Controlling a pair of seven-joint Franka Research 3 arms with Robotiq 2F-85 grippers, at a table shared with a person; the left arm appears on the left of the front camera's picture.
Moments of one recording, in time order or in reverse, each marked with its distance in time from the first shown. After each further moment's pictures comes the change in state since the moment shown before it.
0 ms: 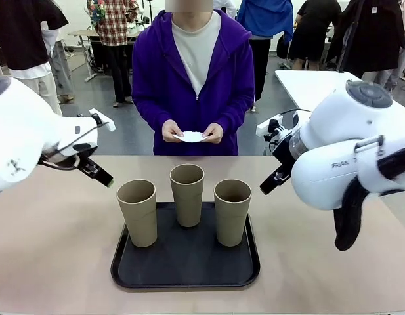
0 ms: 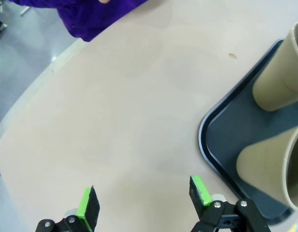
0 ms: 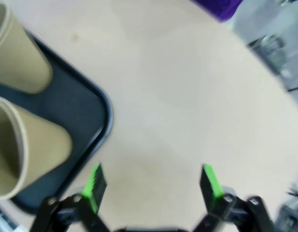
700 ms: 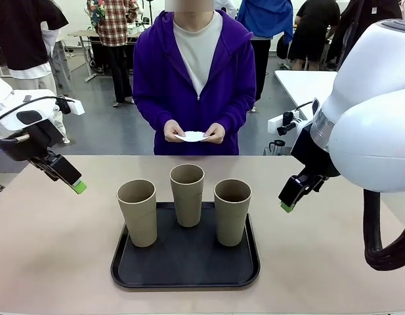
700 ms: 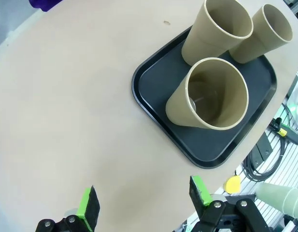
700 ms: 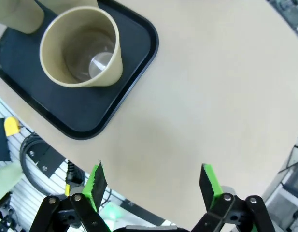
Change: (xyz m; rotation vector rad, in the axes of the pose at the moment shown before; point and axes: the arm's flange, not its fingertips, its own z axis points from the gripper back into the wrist) left arm -0.028 -0.007 0.085 -0.250 0.150 0.060; right arm -0.029 0.041 0.092 0.069 0.214 -0.068
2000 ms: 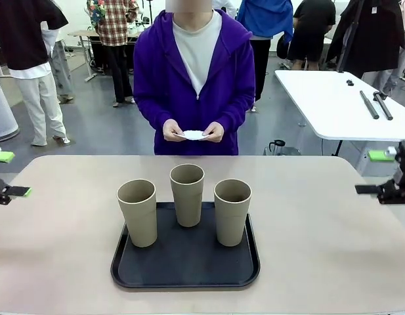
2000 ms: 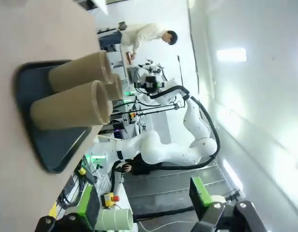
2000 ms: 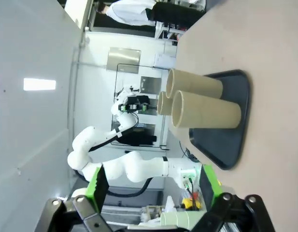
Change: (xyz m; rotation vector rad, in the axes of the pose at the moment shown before) left arm -0.131 0.164 -0.045 -1.256 -0.240 0.596; right arm -0.160 -0.215 -0.071 1.305 -0.450 -0.763
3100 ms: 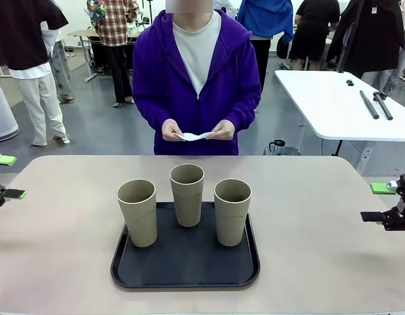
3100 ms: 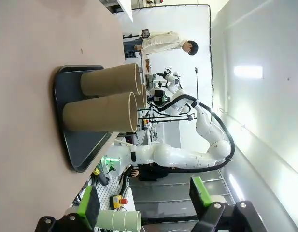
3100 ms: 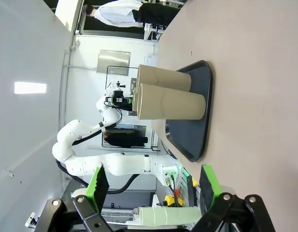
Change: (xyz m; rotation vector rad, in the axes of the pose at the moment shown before) left arm 0.017 0.016 0.027 0.082 -0.038 0.066; right arm -0.015 -0.056 0.019 -0.050 -0.014 0.007
